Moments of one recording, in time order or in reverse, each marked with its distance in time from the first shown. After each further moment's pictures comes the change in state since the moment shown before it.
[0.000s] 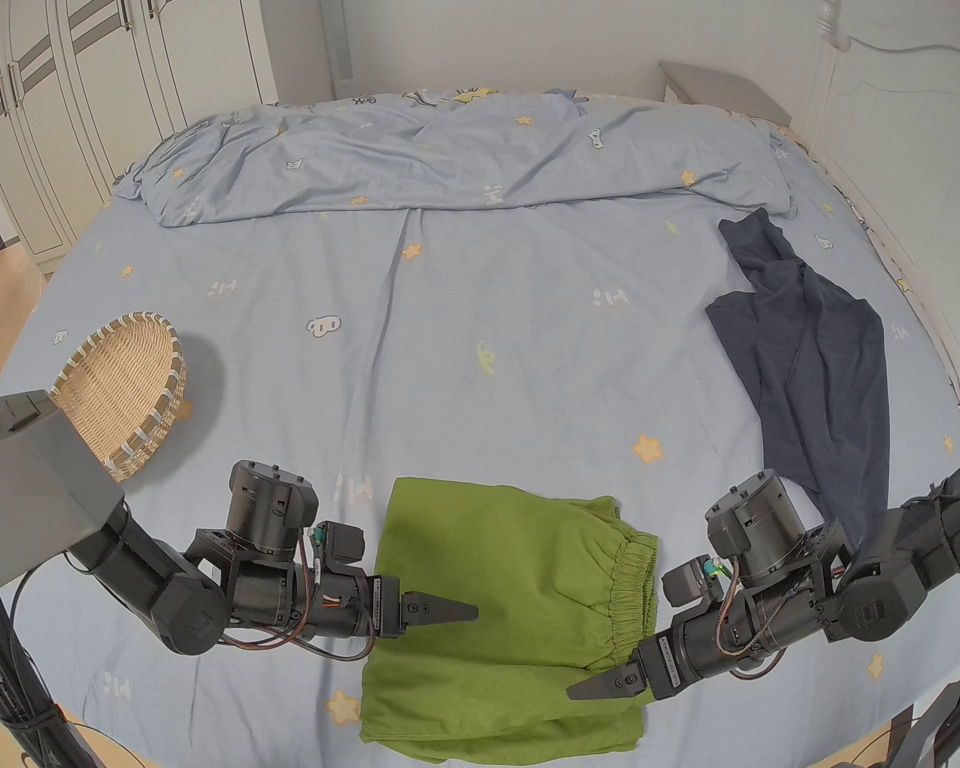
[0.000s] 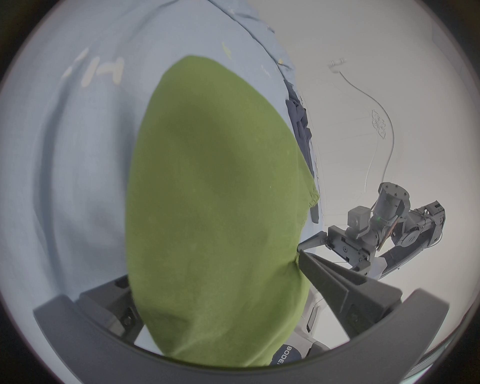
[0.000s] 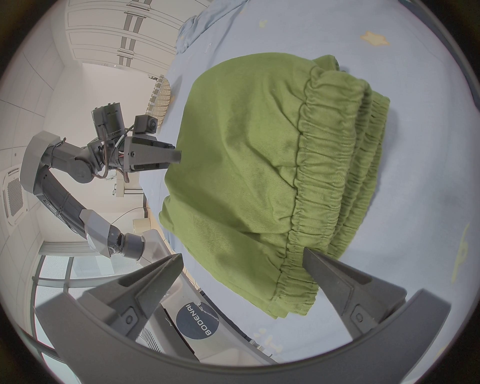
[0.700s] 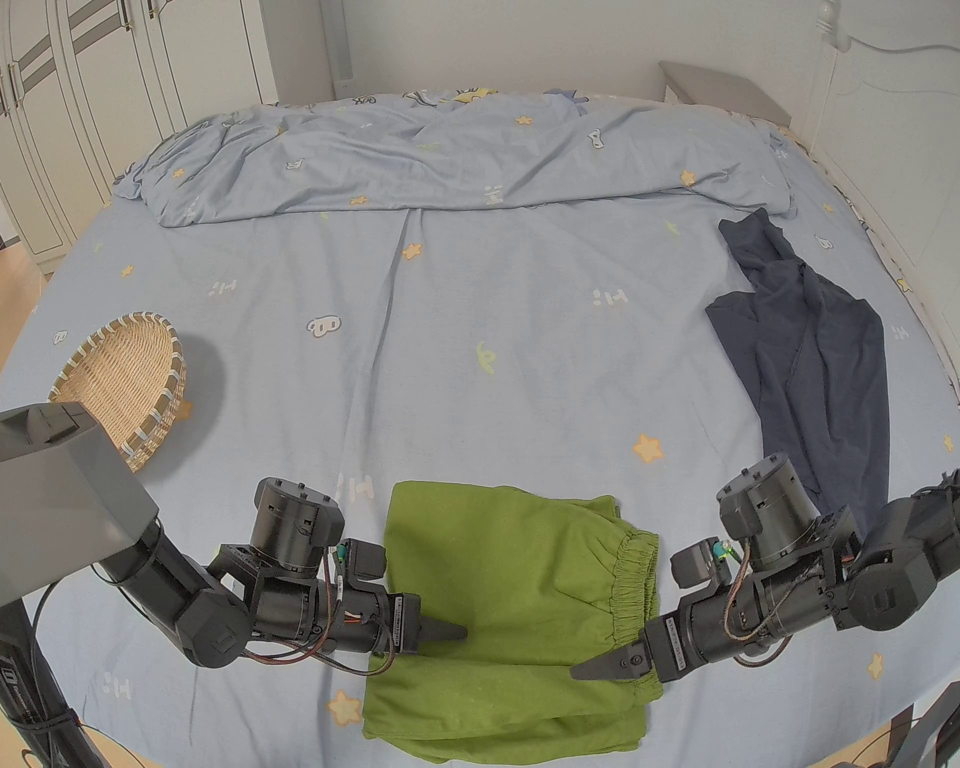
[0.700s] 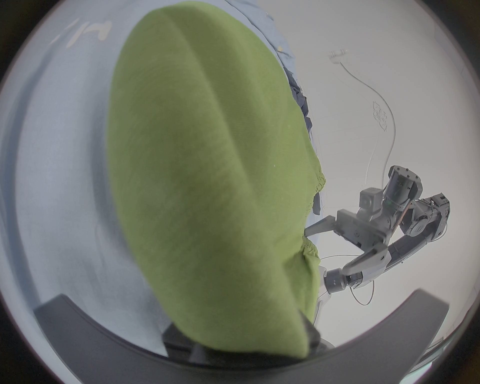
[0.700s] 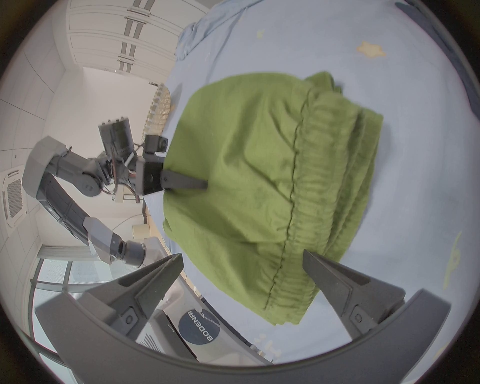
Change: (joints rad) left arm -0.047 0.060 0.002 -0.043 0.002 -0.005; right arm -0.016 -0.023 -0.015 -0.006 -0.009 0.009
